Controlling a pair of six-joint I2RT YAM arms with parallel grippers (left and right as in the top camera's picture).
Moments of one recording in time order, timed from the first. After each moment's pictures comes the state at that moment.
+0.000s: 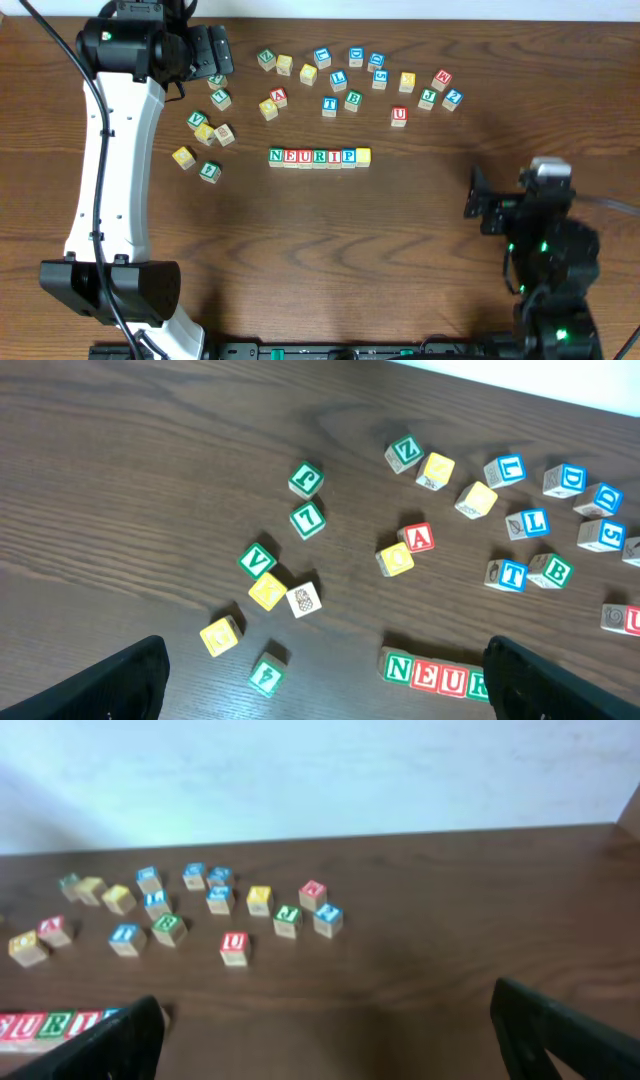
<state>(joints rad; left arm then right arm) -0.07 1.82 2.05 -1.21 -0.06 -0.25 0.05 0.53 0.51 -0.24 0.03 0.06</state>
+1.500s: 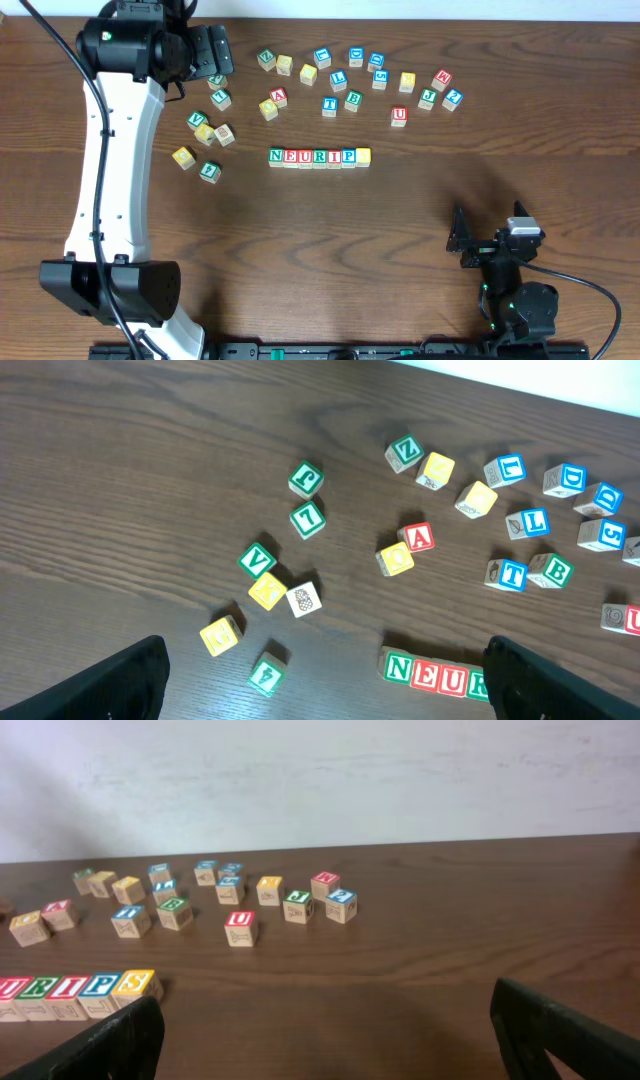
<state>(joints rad) -0.07 1.82 2.05 -1.21 -0.06 -0.25 0.07 0.01 0.01 -0.07 0.02 0.06</state>
